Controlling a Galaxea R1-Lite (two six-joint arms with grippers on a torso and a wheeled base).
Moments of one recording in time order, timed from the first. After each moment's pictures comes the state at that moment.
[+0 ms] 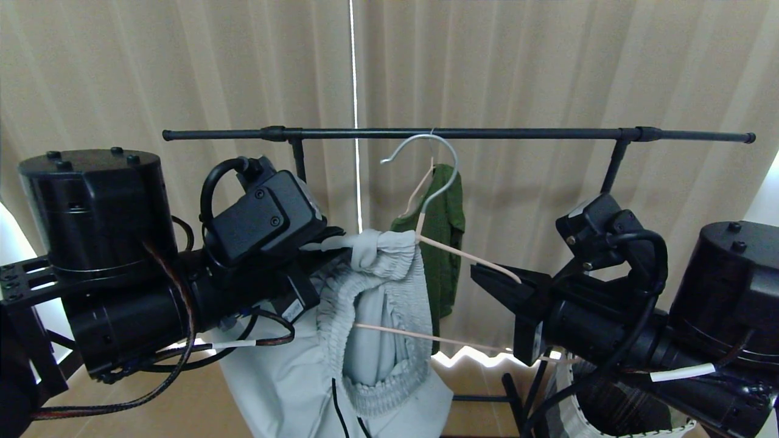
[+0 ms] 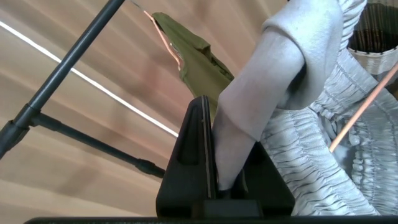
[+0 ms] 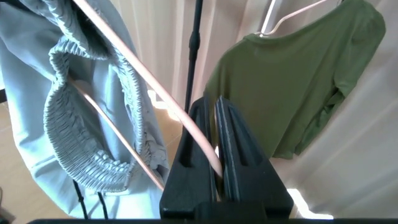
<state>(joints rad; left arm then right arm) -0.62 1.49 -0.76 -0.54 -0.06 0.67 0.78 1.54 -0.58 -0.80 -0.14 0.01</state>
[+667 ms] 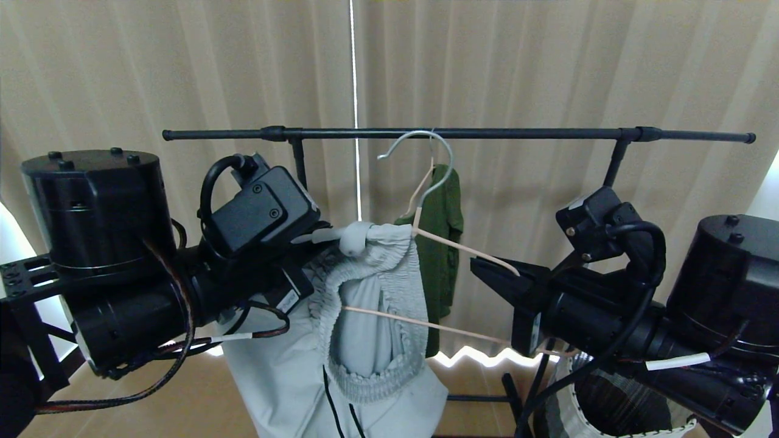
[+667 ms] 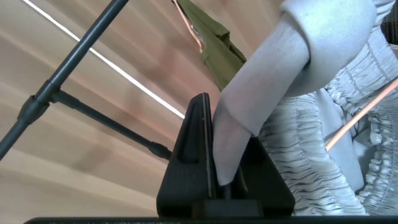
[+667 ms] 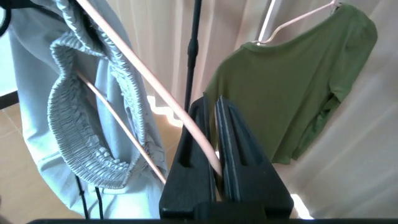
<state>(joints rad) -0.59 1.49 -0.76 -0.54 0.02 0.67 0.75 1.54 -0.59 -0.81 -0.14 0.01</state>
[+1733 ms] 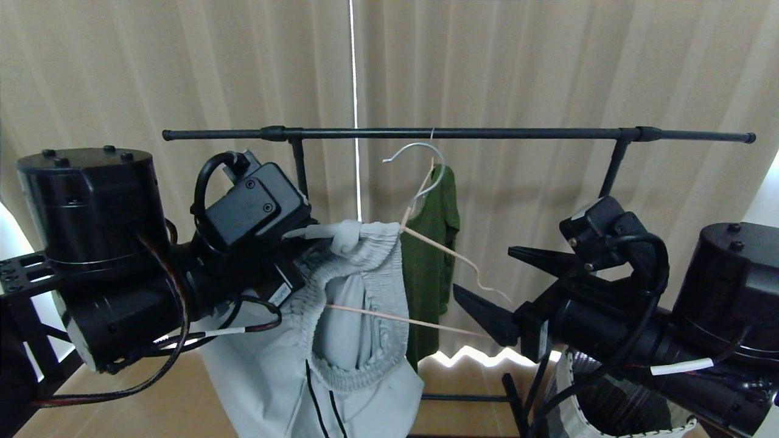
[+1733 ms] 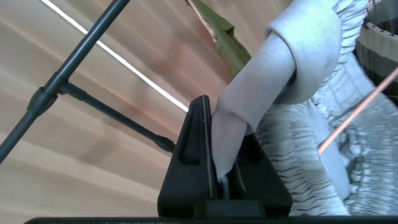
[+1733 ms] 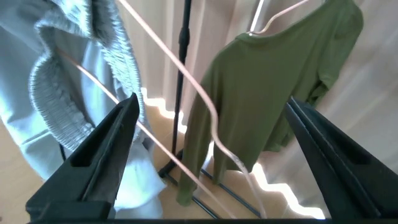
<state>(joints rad) -0.57 1.49 -0.76 -0.54 0.07 0.67 0.75 1.53 -0.56 -0.79 -0.15 -0.01</state>
